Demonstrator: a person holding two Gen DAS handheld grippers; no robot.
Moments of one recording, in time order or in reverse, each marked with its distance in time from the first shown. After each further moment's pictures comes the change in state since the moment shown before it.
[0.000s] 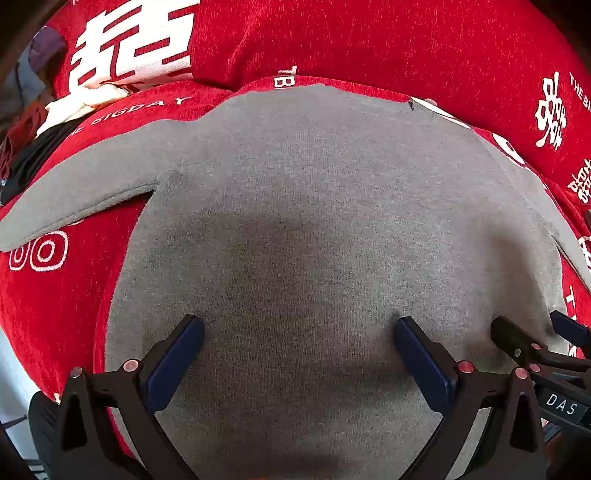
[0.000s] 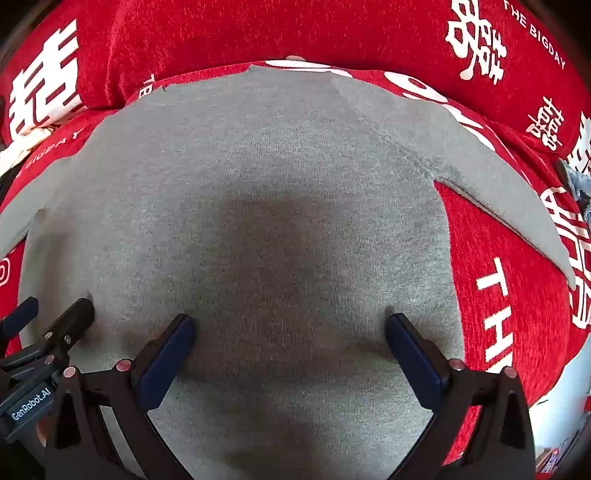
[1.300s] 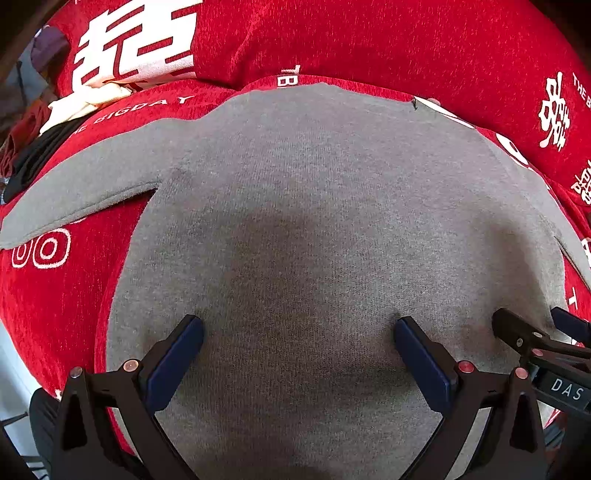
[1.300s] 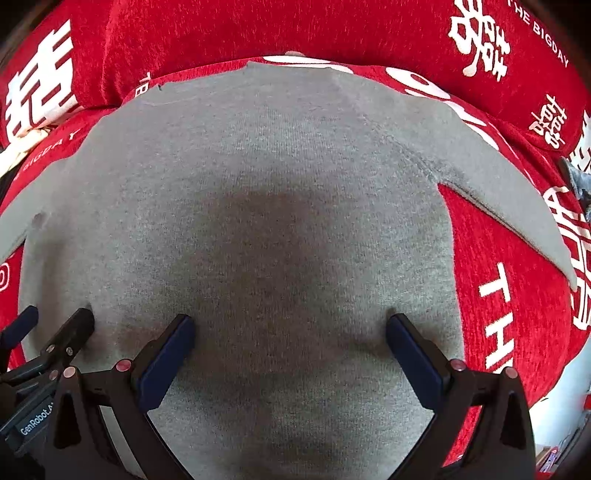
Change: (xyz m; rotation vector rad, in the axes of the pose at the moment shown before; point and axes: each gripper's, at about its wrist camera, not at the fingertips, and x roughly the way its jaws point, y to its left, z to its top) left arm 0.000 0.002 -0.001 -0.001 -0.003 0.018; right arm 0.005 -0.001 0.007 0.012 0.023 0.002
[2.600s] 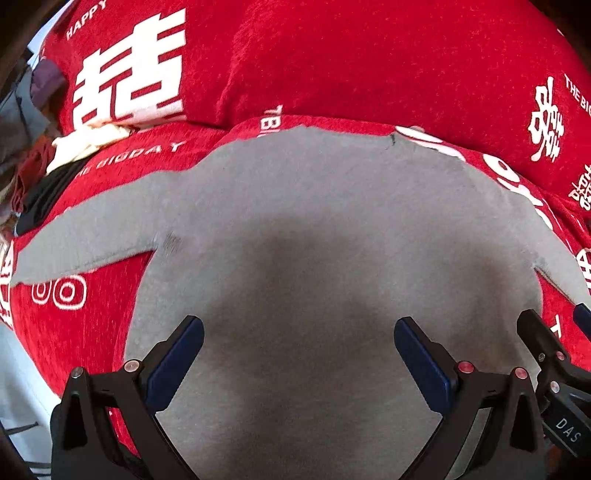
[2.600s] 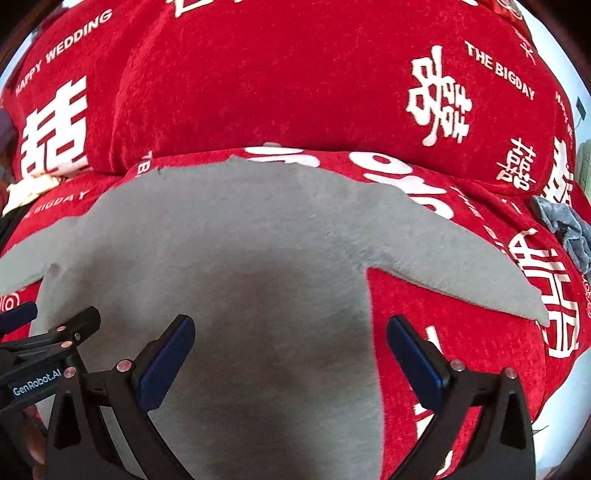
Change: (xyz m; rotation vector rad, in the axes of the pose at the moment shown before) left arm -0.034 -0.043 0.036 0.031 -0.061 0.048; right arm -0.055 -0.036 0.006 0.009 -0.302 -0.030
